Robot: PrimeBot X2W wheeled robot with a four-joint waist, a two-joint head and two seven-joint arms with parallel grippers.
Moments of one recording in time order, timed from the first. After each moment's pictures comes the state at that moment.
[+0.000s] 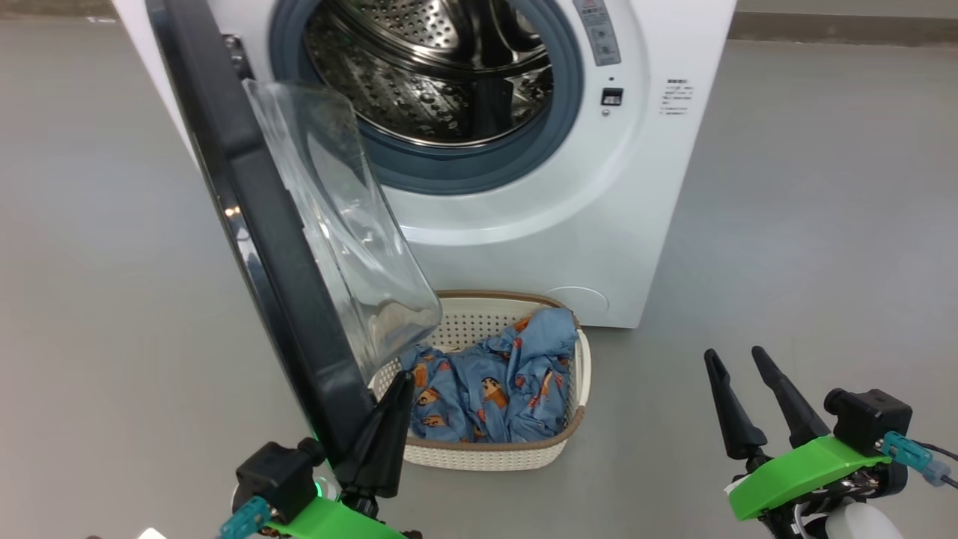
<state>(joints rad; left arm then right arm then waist) -0.10 0.03 -0.38 0.10 -0.45 -0.03 -0.26 -0.16 -0.17 0.15 0.38 0.49 0.13 -0.25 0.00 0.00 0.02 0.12</state>
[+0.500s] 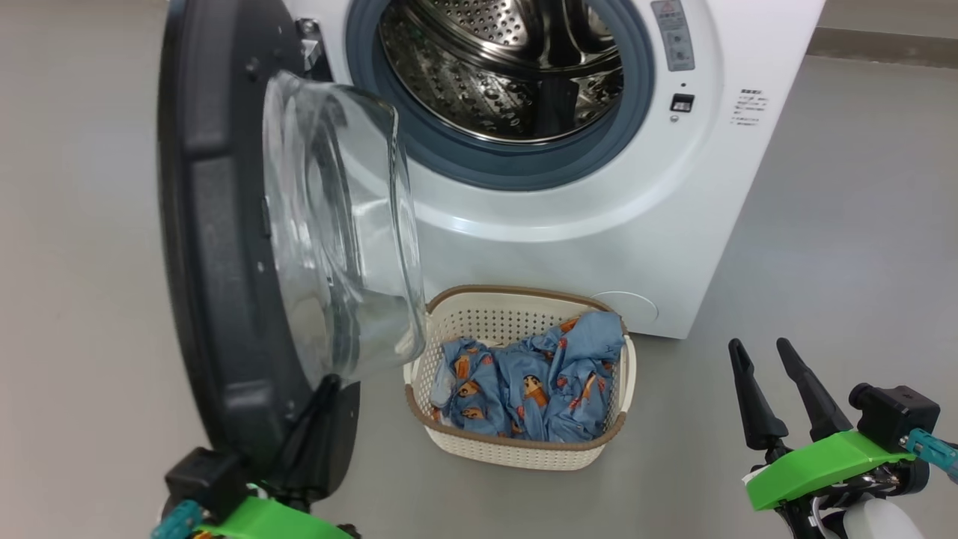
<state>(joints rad) -0.07 0.10 -0.29 0.09 -0.48 0.00 -0.23 -0.16 -0.17 0.10 0.37 0.48 0.13 -0.25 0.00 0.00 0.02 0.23</state>
